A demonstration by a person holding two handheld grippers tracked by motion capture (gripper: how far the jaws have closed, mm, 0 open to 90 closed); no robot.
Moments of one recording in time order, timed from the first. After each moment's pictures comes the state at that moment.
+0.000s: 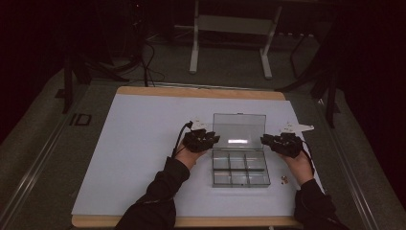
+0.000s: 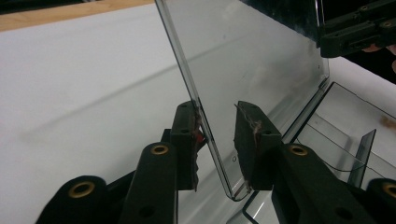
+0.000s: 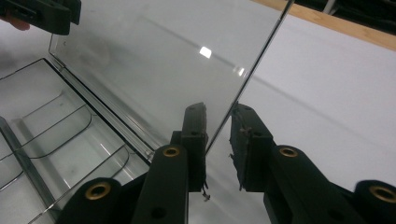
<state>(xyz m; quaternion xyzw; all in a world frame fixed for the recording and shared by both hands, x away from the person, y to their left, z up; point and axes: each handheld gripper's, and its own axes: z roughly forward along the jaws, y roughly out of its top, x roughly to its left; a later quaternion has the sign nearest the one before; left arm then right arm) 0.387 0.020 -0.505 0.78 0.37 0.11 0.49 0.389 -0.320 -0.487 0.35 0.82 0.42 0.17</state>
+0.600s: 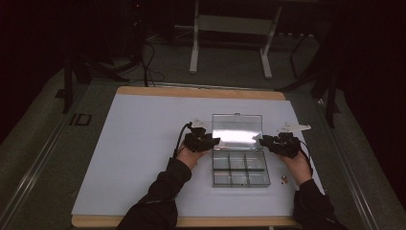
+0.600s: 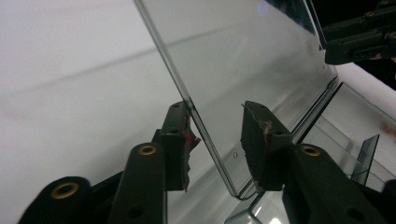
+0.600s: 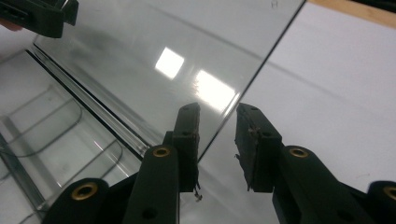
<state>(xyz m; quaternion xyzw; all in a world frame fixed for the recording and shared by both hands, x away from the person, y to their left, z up) 0.395 0.019 -0.515 0.77 0.41 0.06 0.48 0.393 -0.317 -0.494 0.37 0.82 0.41 0.16</state>
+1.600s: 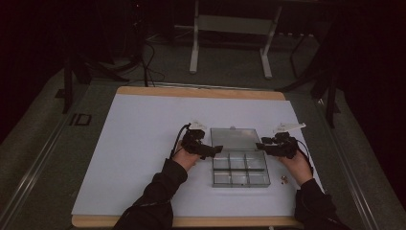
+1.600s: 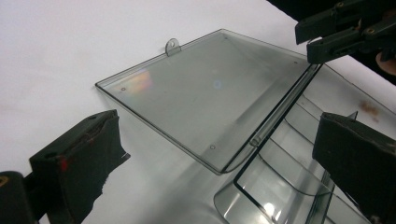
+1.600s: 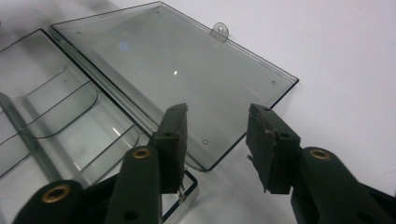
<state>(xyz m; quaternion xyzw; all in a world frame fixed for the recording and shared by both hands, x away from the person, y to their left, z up) 0.385 0.027 -0.510 0.79 0.37 0.06 0.48 0.394 -0.310 -0.493 0.35 0.85 0.38 0.13</state>
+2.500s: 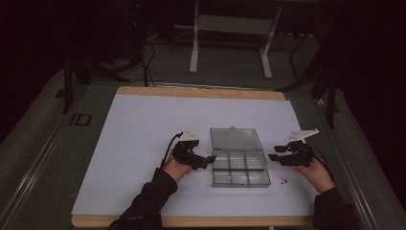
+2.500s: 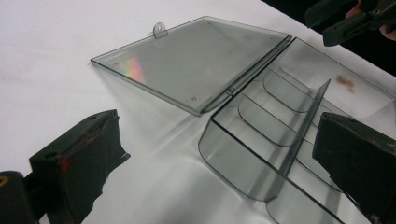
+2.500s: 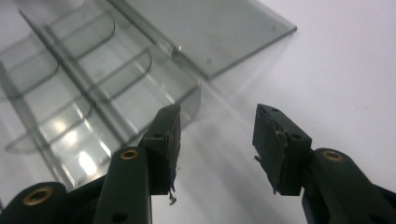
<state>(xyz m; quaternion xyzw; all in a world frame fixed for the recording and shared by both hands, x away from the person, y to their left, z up) 0.352 0.050 -0.517 0.79 0.35 0.06 0.49 0.366 -0.345 -0.483 0.32 0.88 0.33 0.11</state>
